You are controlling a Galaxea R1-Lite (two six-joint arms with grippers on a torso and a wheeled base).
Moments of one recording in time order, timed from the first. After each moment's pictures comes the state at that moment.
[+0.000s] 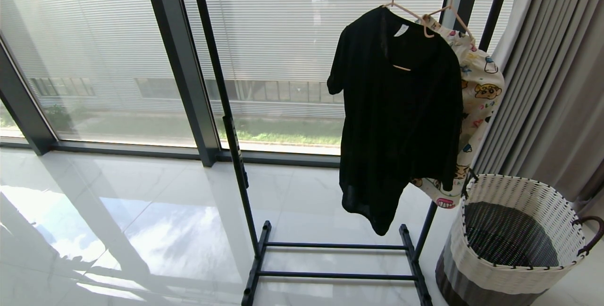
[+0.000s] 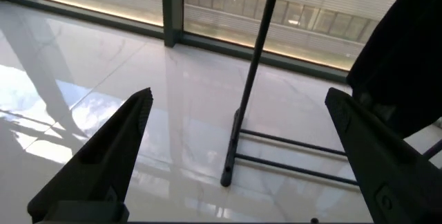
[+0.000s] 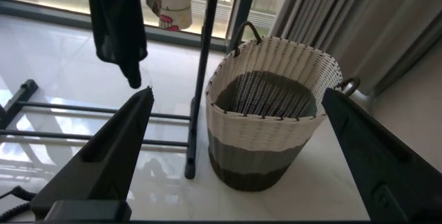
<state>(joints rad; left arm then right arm) 0.10 0.09 0.00 0.02 0.01 -0.04 -0.06 0.08 0.00 -0.04 0.05 -0.13</state>
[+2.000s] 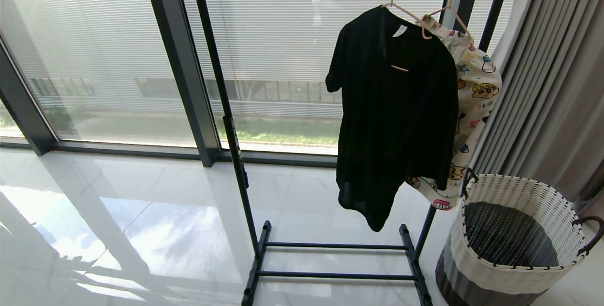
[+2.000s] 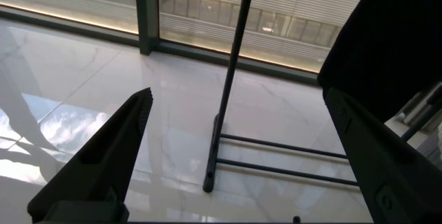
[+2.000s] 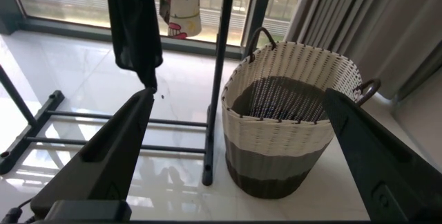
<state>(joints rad) 0.00 0.00 -0.01 0.02 0.01 -0.10 0.00 0.00 0.00 0.00 0.05 -0.06</state>
